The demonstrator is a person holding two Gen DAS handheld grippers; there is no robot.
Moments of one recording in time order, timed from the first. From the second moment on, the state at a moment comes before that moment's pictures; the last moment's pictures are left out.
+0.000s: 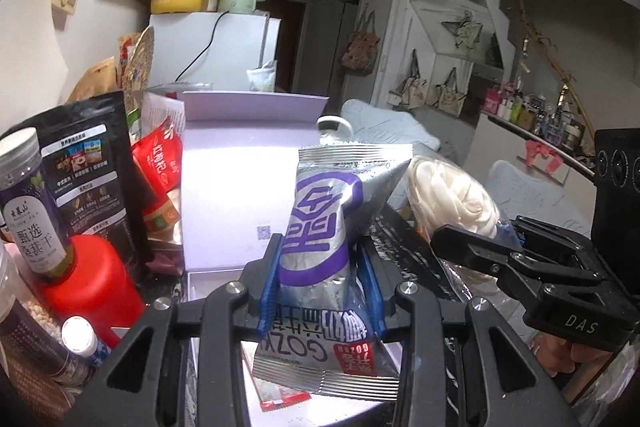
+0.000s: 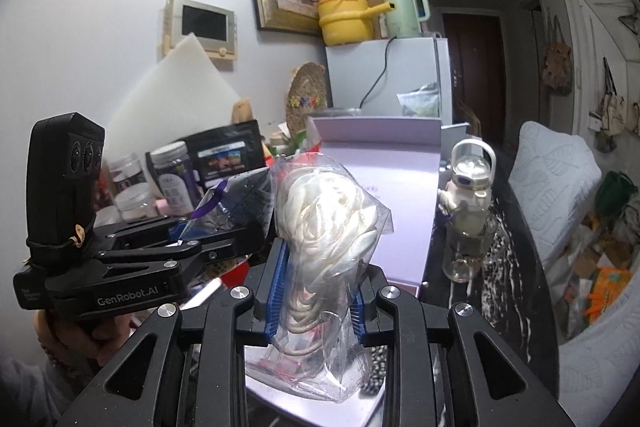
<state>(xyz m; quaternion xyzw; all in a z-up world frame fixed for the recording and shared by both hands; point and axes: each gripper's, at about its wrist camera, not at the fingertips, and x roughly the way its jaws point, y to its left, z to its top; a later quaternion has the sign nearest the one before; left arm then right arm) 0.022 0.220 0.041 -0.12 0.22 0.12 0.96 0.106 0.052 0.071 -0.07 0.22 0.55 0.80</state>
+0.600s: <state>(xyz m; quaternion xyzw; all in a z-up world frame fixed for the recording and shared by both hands) 0.067 0.249 -0.011 -0.12 0.30 0.18 0.93 0.154 0.089 0.014 -0.09 0.30 0.53 0.79</state>
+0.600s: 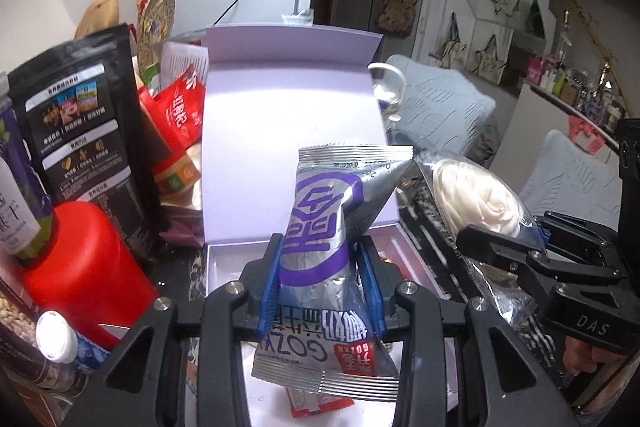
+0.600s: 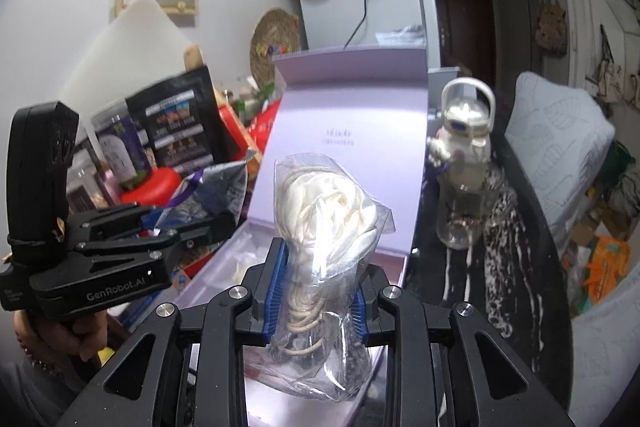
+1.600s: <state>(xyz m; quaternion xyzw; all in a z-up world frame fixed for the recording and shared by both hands) 0.115 0.268 -0.097 -0.12 0.45 0.22 0.86 0.182 0.121 -0.060 -0.13 0.38 0.50 0.77</state>
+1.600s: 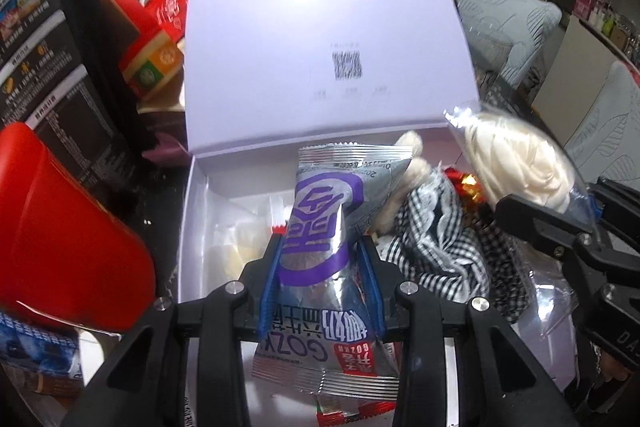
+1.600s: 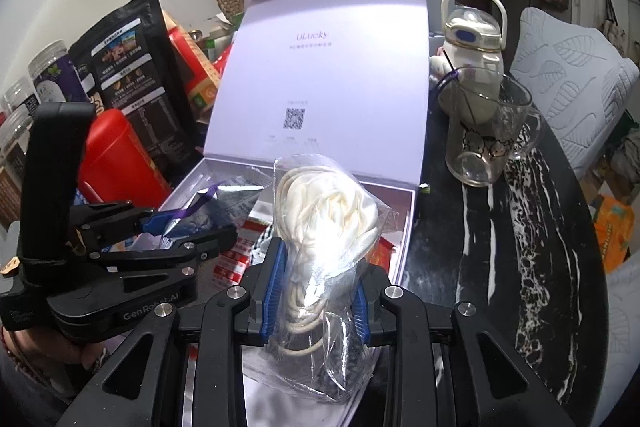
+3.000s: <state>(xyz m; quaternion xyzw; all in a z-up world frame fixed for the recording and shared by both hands) 0.126 0.266 -0.088 -0.11 0.48 0.25 0.83 0.180 0.136 -0.080 -0.16 0.40 0.48 0.76</state>
